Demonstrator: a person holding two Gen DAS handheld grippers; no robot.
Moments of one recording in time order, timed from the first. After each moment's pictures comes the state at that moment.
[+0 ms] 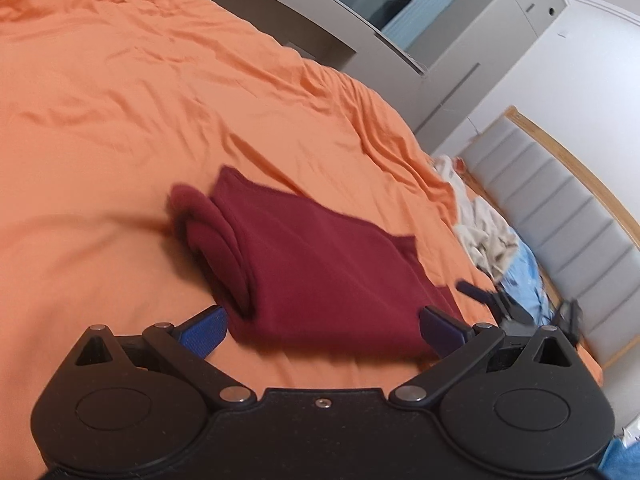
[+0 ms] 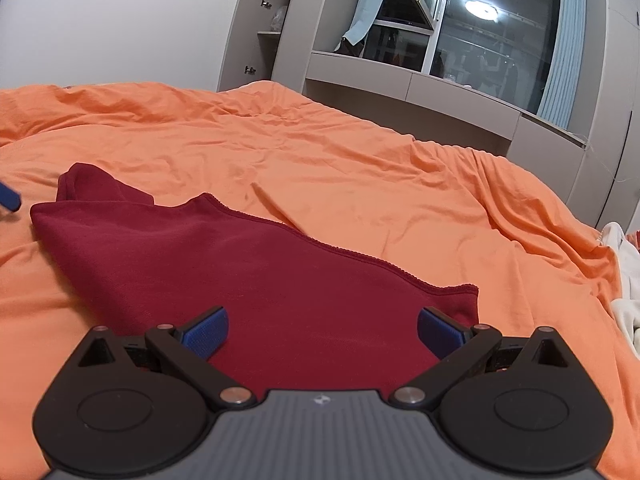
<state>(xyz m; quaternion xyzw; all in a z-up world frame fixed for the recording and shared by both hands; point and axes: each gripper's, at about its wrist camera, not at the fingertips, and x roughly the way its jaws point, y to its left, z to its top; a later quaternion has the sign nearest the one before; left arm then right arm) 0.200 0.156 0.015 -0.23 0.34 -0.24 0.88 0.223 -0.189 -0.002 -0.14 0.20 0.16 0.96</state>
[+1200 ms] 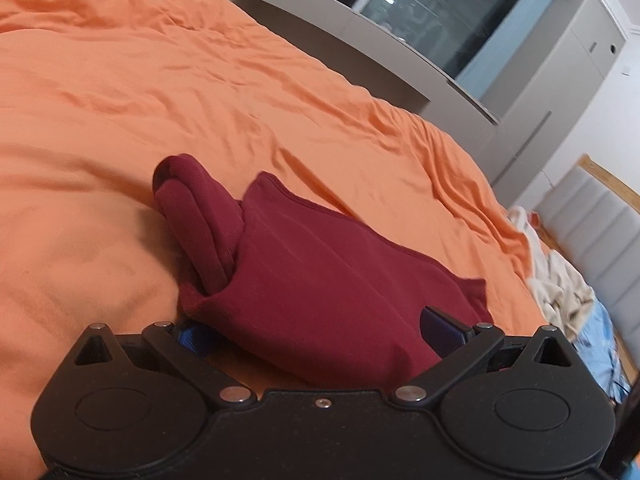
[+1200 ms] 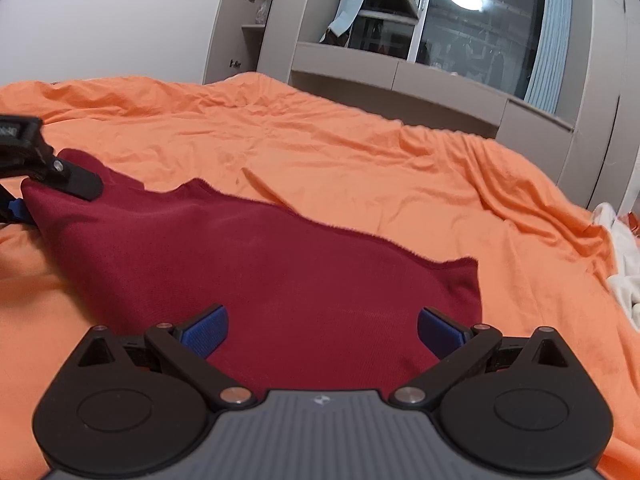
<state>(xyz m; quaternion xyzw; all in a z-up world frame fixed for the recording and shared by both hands) 0.219 0.080 -0.024 -0.24 0.29 -0.08 0.92 0.217 -0.184 -0.019 -0.13 0.21 0.14 0.96</state>
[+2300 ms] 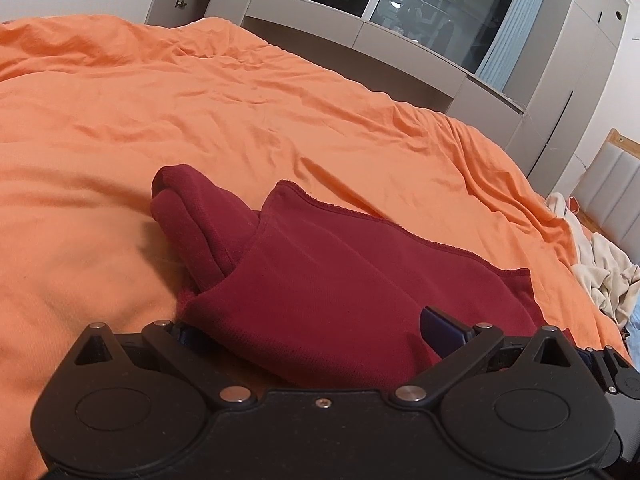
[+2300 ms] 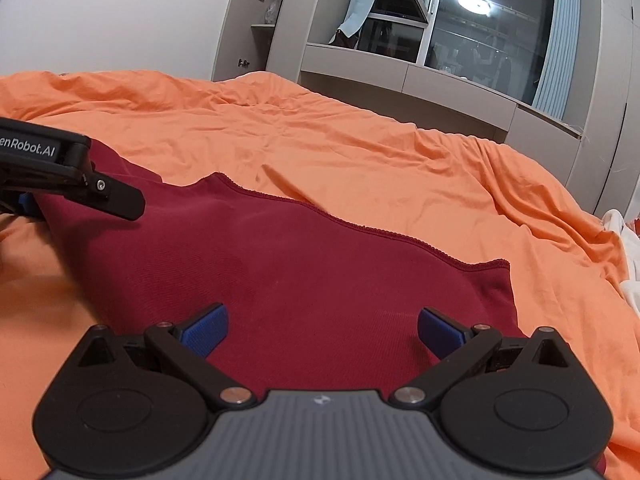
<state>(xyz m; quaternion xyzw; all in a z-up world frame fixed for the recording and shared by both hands) 0.221 0.061 -0.030 -0.17 0.28 -0.03 0.94 0.222 -0.153 -0.035 -0.13 0.21 0.14 0.96</state>
